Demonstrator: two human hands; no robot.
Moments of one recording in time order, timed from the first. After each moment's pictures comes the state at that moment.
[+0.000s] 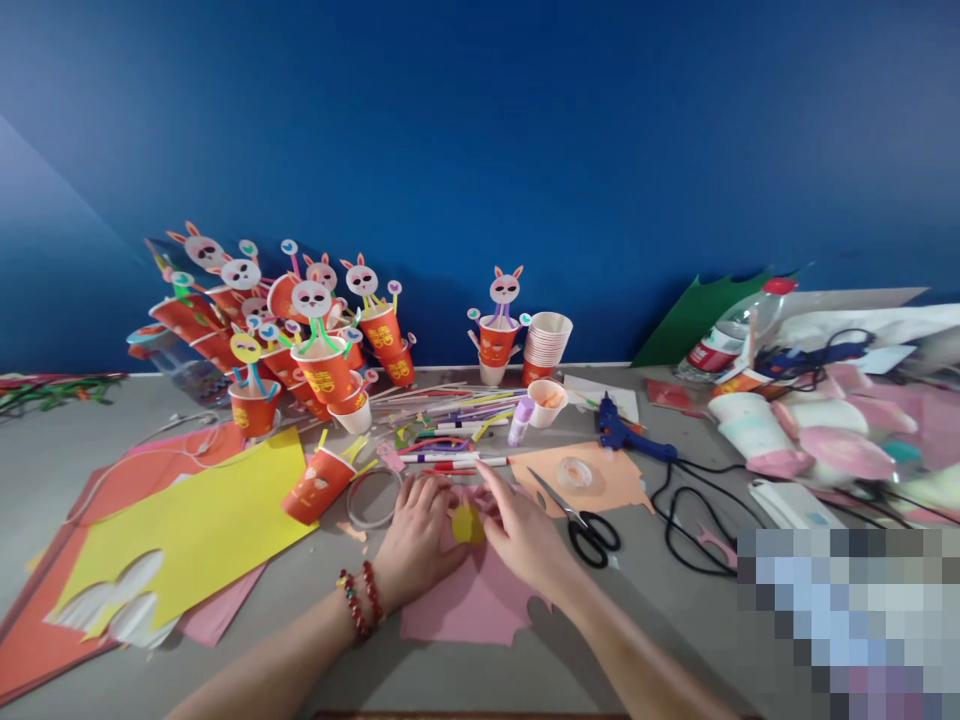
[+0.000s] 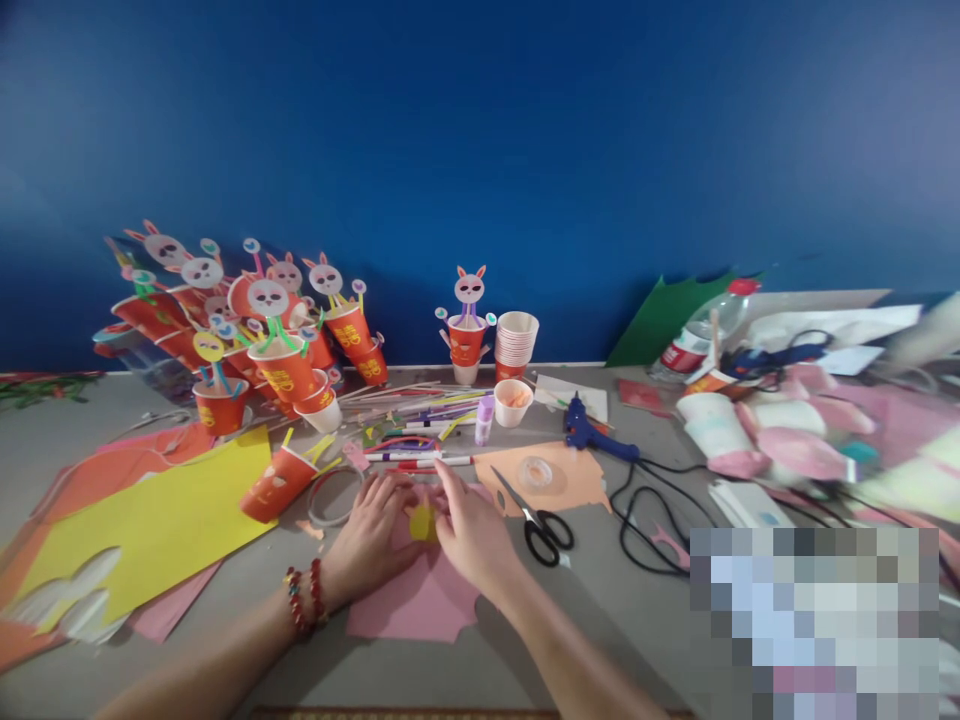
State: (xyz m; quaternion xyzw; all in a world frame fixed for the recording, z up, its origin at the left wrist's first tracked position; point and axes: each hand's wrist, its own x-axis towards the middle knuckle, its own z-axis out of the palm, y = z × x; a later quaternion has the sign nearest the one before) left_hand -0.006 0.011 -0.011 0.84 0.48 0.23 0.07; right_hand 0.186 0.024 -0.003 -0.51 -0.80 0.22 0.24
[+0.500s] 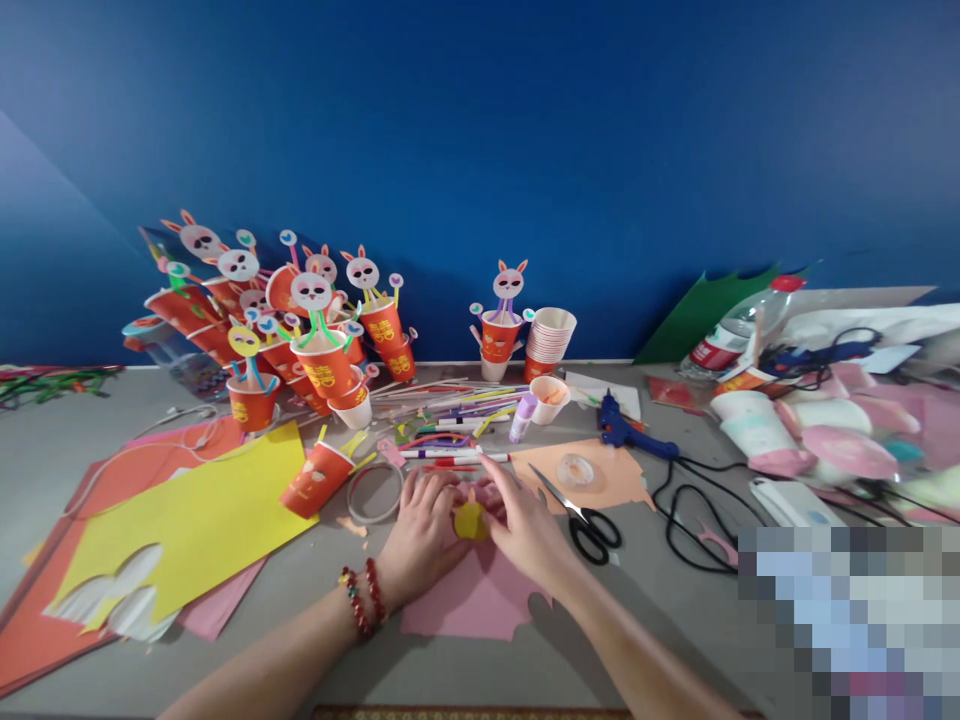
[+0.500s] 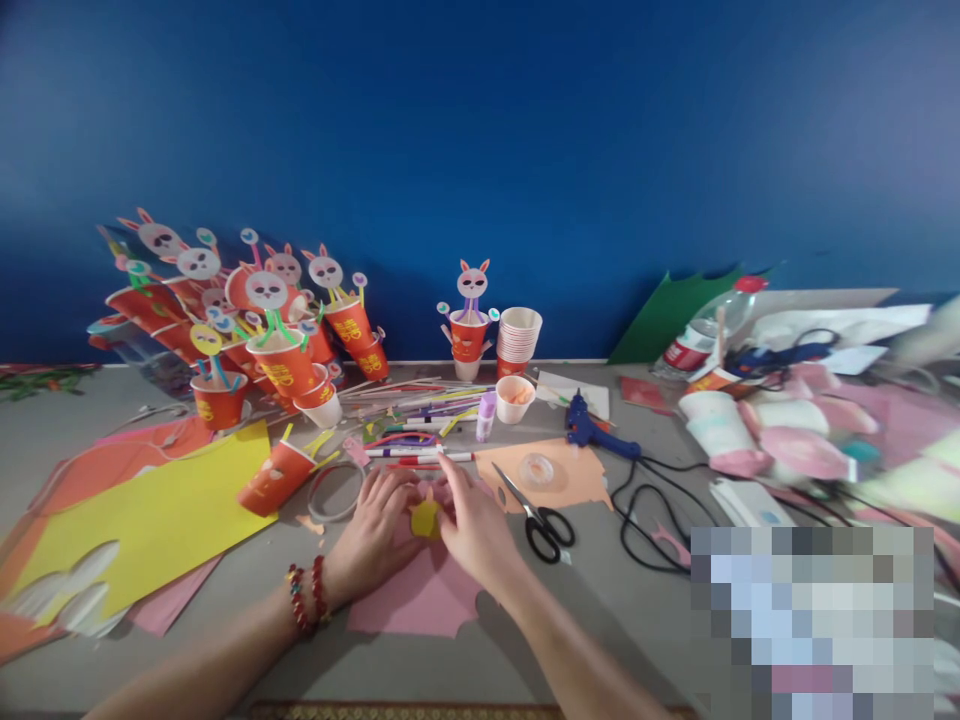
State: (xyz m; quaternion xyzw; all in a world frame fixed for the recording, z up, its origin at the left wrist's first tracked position) left_hand -0.003 0.009 -0.012 0.84 0.47 0.27 0.09; right_hand 0.186 0.026 -0.004 -0.50 -0.76 0.30 0.29
